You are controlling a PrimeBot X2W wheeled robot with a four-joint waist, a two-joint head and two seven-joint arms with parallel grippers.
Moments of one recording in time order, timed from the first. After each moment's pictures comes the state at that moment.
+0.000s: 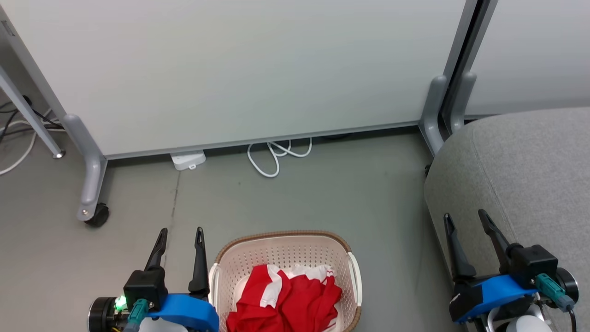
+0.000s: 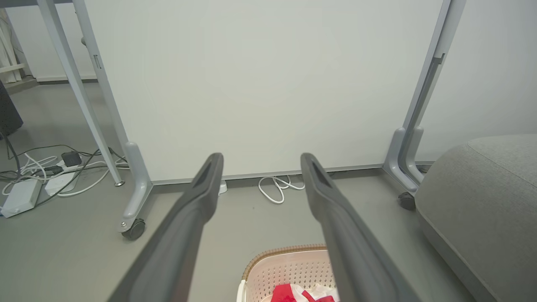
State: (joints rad) left arm -0.06 0.05 -0.13 0.32 -0.14 0.01 -0.26; right arm -0.10 -0.05 -0.05 0.28 0.05 0.13 -0.20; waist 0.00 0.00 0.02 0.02
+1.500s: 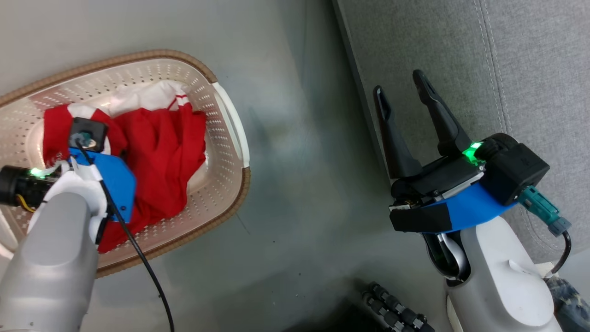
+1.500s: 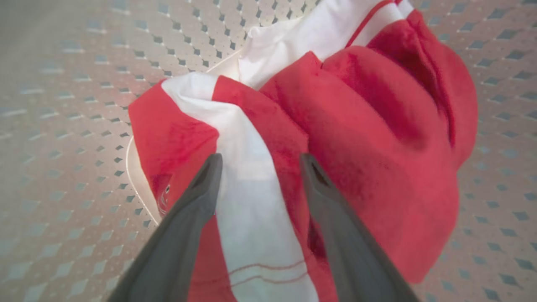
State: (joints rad) left arm -0.75 0.30 -0.26 0.93 -0.09 -0.10 0.18; right arm -0.47 -0.05 0.25 0.11 0.25 0.13 -0.26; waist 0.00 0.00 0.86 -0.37
